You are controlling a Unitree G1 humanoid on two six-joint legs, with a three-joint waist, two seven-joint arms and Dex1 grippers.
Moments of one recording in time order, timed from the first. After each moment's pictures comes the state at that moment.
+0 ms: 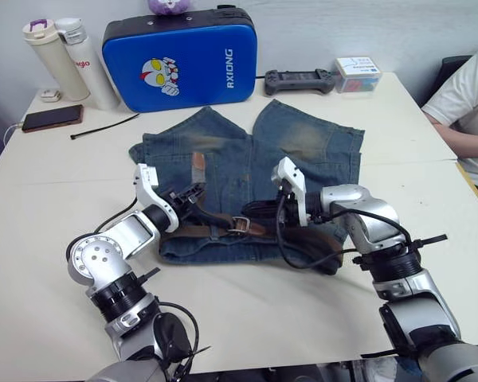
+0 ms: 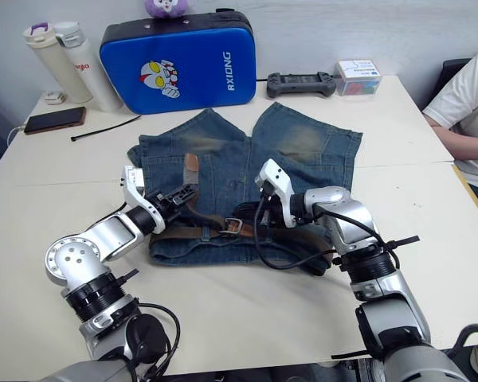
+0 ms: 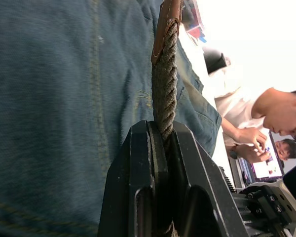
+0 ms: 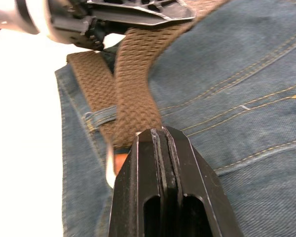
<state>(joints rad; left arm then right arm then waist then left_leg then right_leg) -0.63 -0.05 0.75 -0.22 -0.74 1.46 -0.03 -0.74 -0.42 0.22 0.12 0.34 0.70 1.10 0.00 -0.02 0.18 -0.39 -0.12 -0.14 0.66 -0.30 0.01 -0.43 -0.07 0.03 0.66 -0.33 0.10</state>
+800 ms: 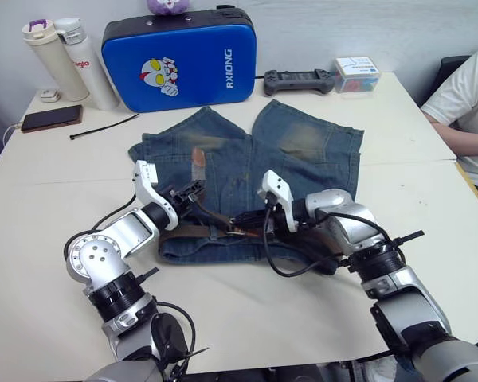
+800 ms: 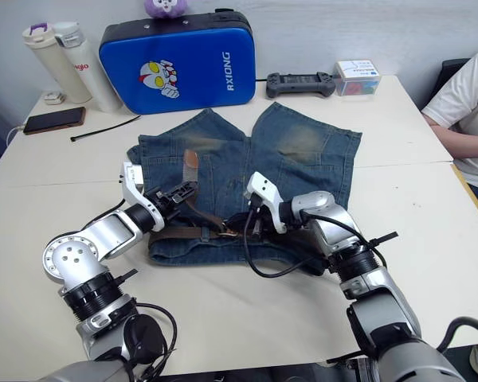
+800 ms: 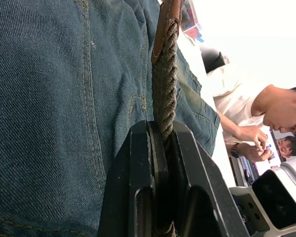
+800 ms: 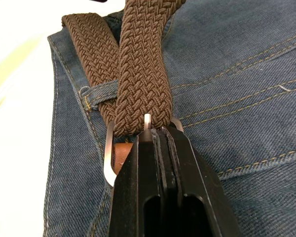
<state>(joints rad) -0.62 -0.03 0.73 -0.22 -0.79 1.44 0.01 -0.77 -0.36 0.31 0.29 0.25 0.55 1.14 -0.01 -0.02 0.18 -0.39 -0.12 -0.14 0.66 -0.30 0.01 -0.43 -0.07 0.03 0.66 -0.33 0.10</state>
